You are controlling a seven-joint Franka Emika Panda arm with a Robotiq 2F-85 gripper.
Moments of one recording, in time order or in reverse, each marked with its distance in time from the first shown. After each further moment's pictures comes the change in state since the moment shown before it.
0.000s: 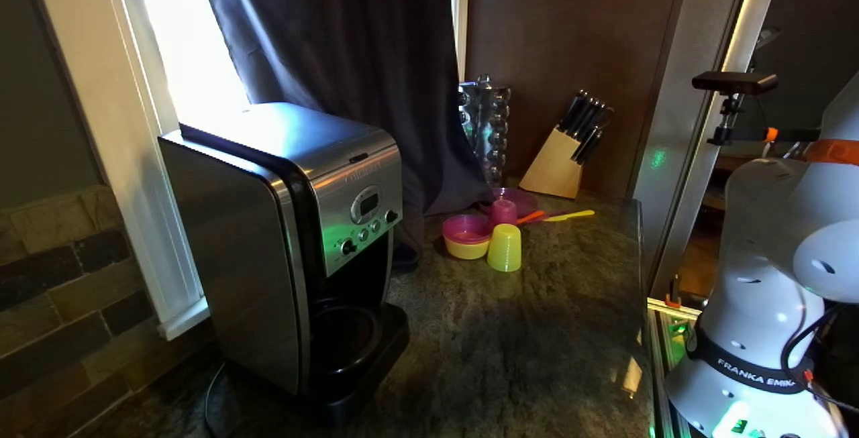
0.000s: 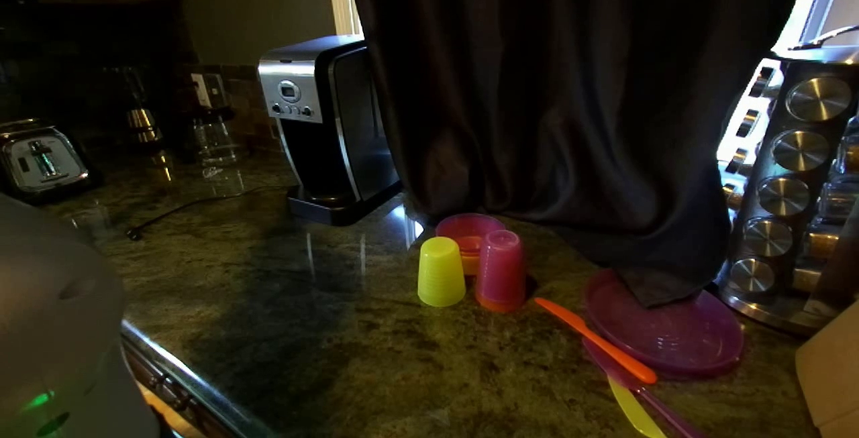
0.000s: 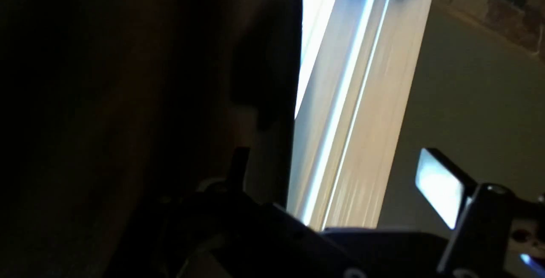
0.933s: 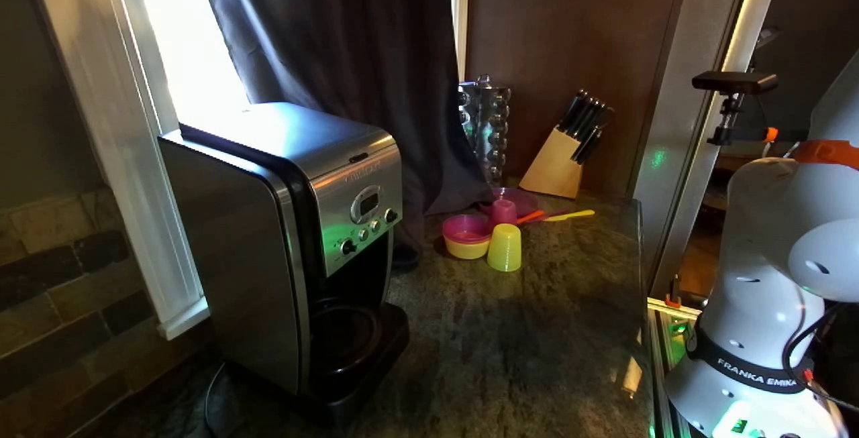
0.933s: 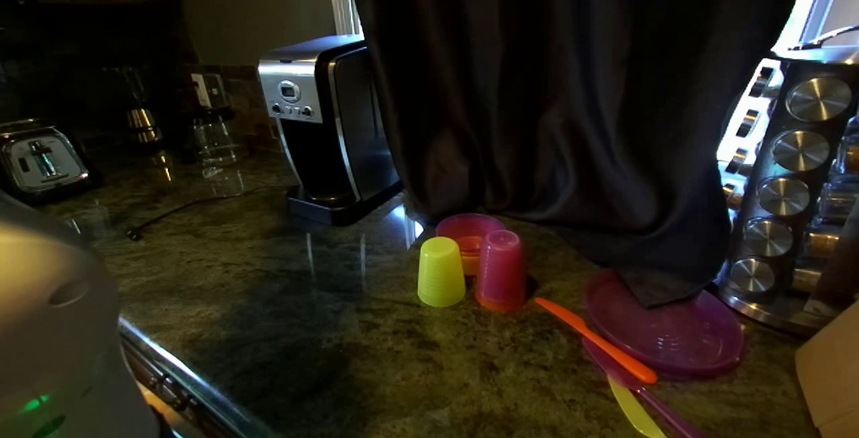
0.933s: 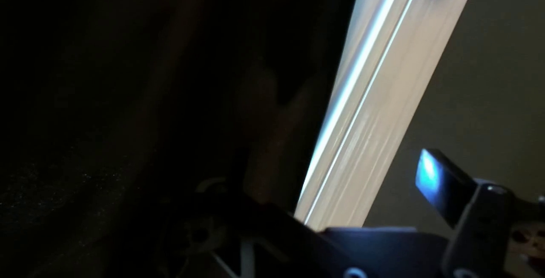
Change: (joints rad) arm -0.027 0.081 0.046 0.256 -0.179 -0.012 0.012
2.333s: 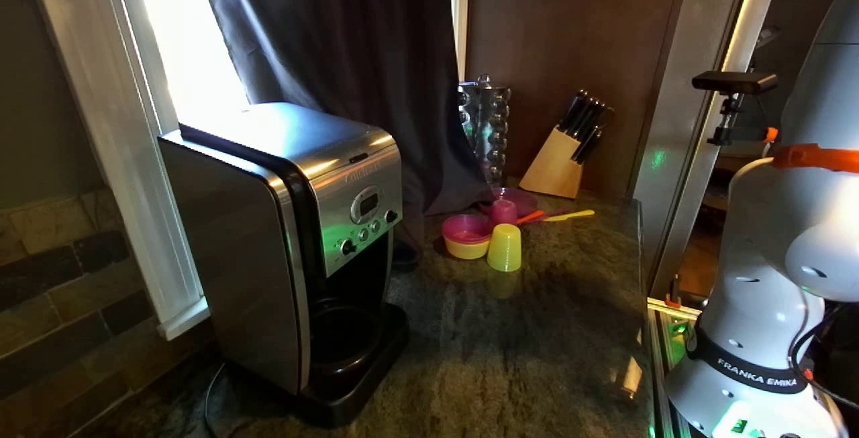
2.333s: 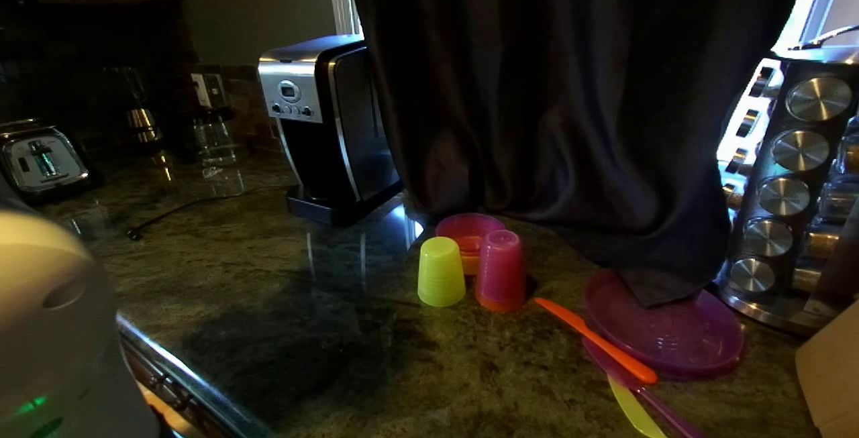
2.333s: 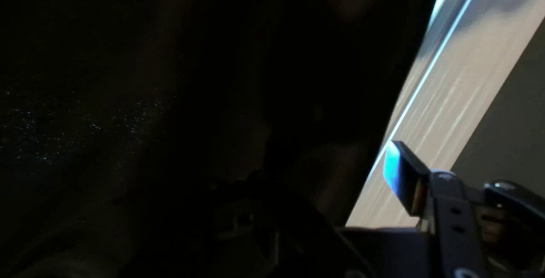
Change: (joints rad) arm -0.019 0.209 0.011 0.204 -0.373 0.129 0.274
